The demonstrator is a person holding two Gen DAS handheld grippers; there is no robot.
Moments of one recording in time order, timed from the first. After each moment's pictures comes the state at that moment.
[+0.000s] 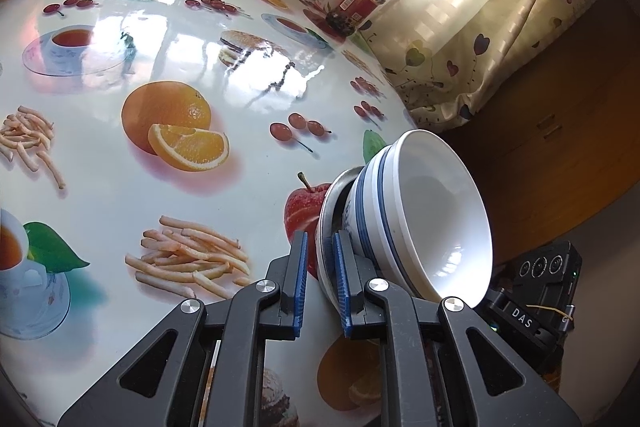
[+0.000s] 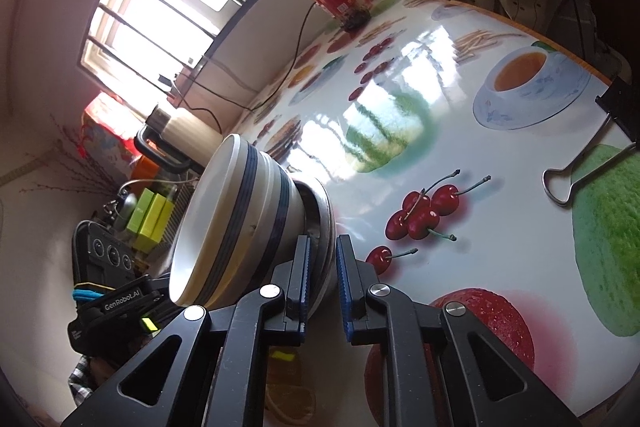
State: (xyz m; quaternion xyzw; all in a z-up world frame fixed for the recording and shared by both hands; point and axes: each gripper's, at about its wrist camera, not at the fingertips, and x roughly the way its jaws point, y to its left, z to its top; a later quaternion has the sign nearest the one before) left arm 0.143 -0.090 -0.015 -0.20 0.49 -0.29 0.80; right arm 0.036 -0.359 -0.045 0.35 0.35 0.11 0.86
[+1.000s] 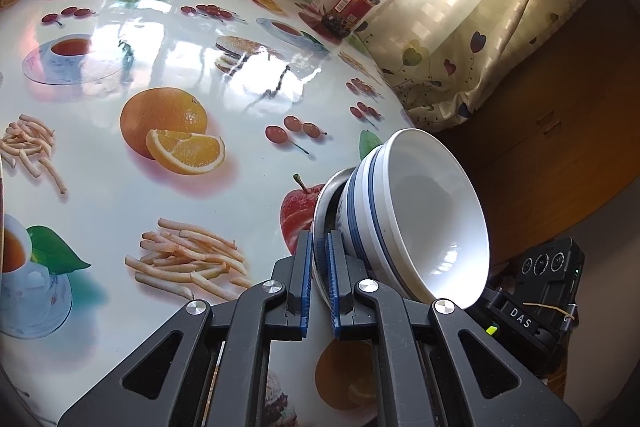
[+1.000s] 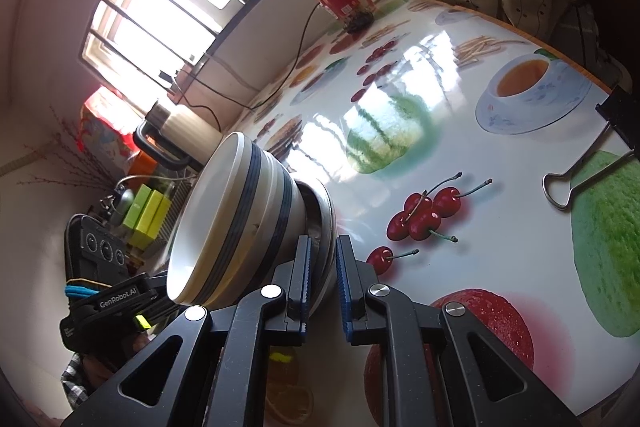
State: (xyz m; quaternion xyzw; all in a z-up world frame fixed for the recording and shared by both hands) left arm 0.139 -0.092 -0.011 -0.20 0.49 -0.29 0.80; right arm 0.037 -0.357 -0.043 0.34 0.35 0.11 0.86
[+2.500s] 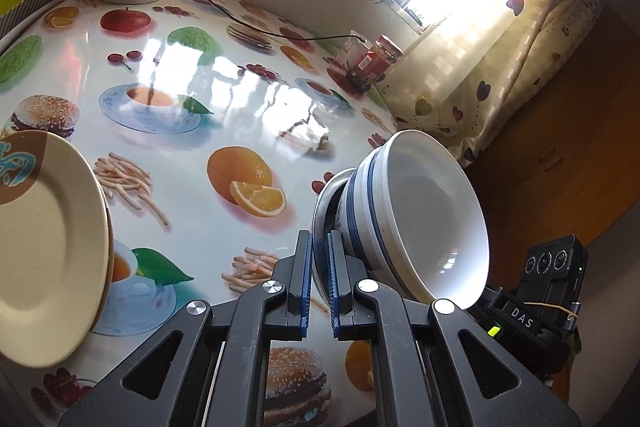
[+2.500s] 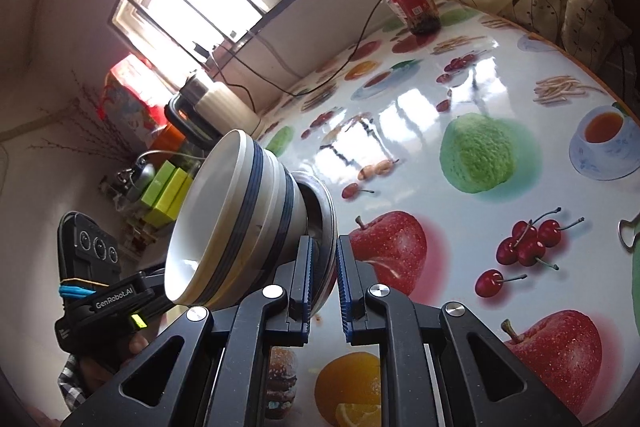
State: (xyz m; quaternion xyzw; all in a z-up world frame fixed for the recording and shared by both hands) left arm 0.124 -0.022 0.028 -0.22 0.44 -0.25 0.84; right arm 0.069 -0.298 -0.002 0.30 0.35 0.17 0.87
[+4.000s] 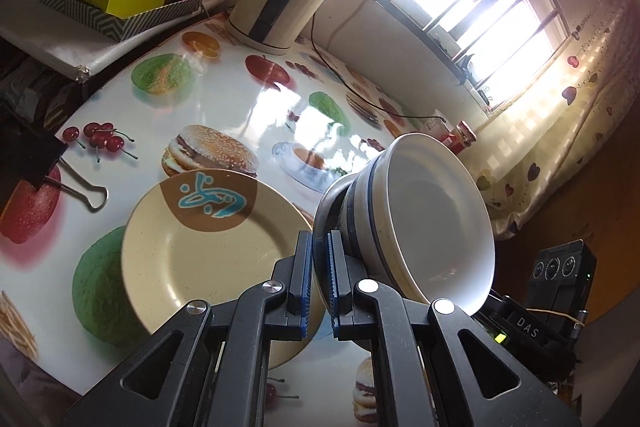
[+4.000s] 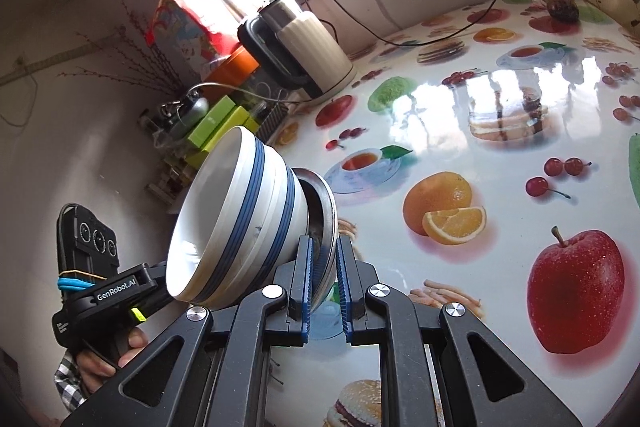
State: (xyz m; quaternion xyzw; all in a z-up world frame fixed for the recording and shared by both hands) left arm 0.100 0.116 0.033 -0.27 0.40 -0.11 0.87; right arm 0.127 -0.154 0.009 0.23 0.38 0.29 0.85
